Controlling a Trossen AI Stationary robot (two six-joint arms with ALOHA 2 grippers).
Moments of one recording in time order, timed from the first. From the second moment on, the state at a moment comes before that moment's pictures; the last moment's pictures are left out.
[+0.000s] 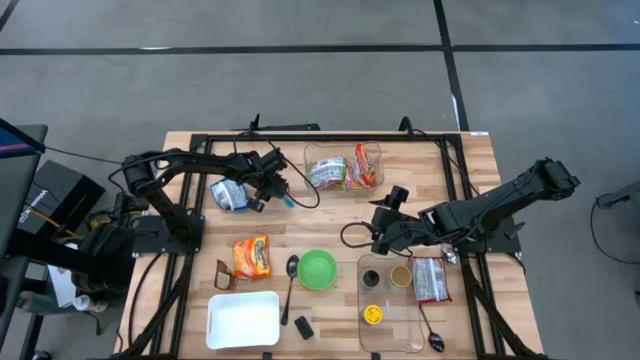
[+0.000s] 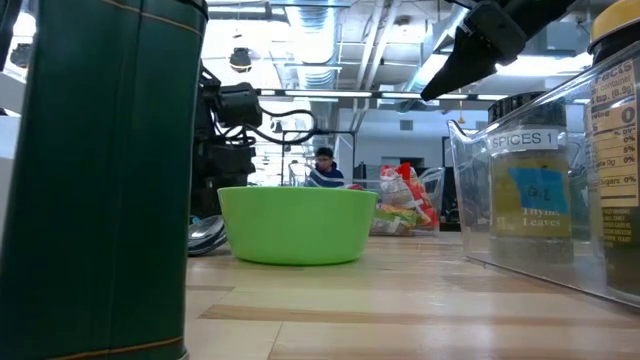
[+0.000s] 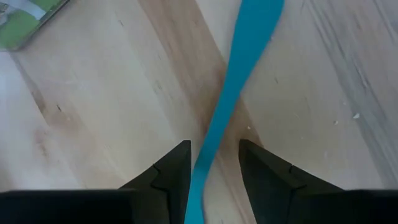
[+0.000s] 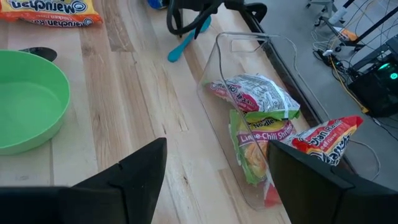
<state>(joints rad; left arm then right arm) 0.49 1.66 0.82 -0.39 -0.05 0.99 0.34 1.29 0.86 -0.43 0.76 0.24</state>
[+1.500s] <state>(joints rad) 0.49 1.66 0.82 -0.45 -0.03 0.82 0.34 1.29 0.86 -0.42 0.73 0.25</state>
